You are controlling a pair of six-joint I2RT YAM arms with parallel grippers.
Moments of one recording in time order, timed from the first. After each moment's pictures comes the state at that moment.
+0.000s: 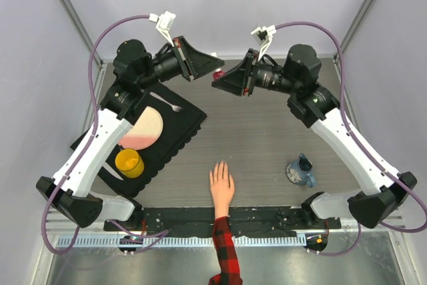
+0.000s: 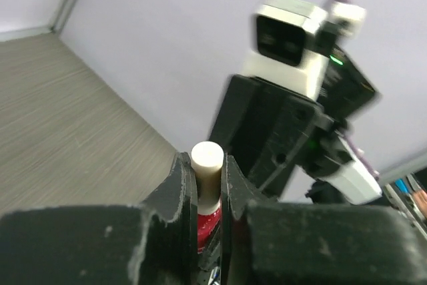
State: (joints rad) left arm -0.53 1.33 1.57 -0.05 0.63 -0.81; right arm 0.53 1.33 1.47 -0.04 -0.83 0.56
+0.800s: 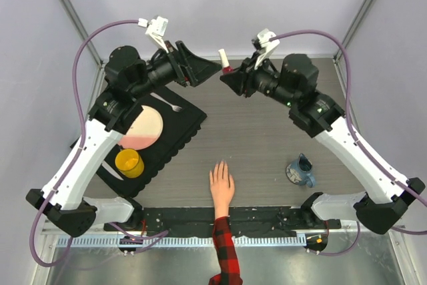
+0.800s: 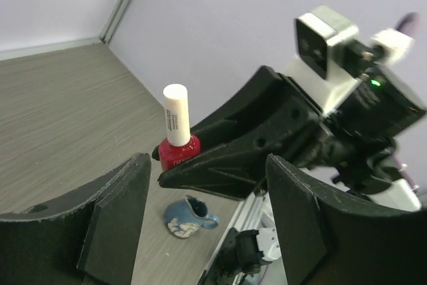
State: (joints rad) left arm -0.58 1.26 1.59 -0.24 0.40 -0.66; right arm 0.71 1.25 1.49 -0.28 -0.14 0.15
